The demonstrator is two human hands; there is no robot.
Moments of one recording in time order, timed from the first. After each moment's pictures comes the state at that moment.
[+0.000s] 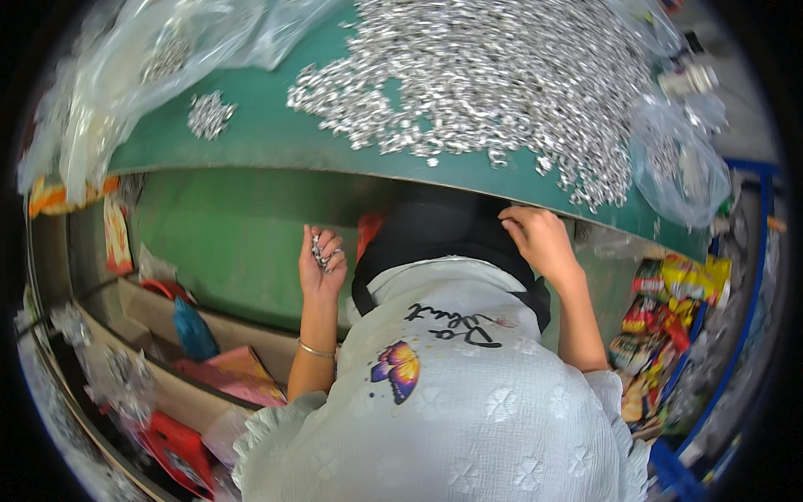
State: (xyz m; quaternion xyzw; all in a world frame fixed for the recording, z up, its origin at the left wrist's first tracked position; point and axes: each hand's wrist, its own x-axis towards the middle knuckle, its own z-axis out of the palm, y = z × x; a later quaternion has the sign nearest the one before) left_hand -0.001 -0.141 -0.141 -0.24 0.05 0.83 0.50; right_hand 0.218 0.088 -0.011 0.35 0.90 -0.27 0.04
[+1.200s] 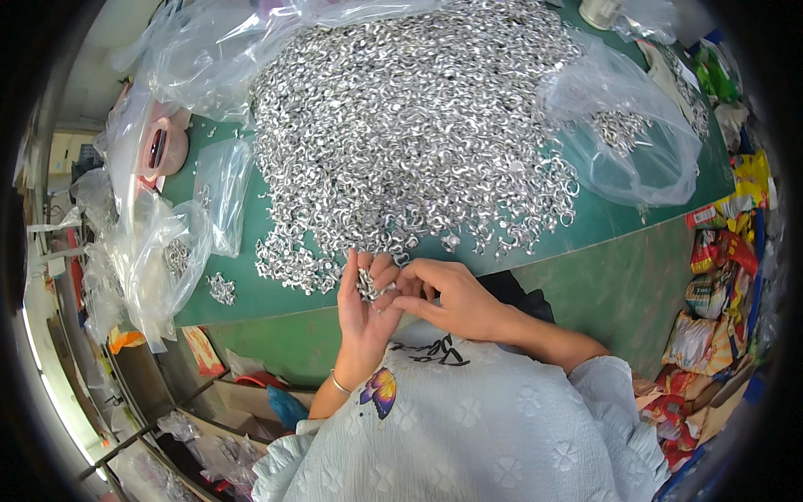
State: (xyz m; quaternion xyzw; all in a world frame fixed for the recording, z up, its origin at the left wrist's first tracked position) left_hand 0.060 0.058 0.021 -0.17 0.15 0.70 0.68; right_hand 0.199 0.128 0.047 0.27 0.68 -0.67 -0.14
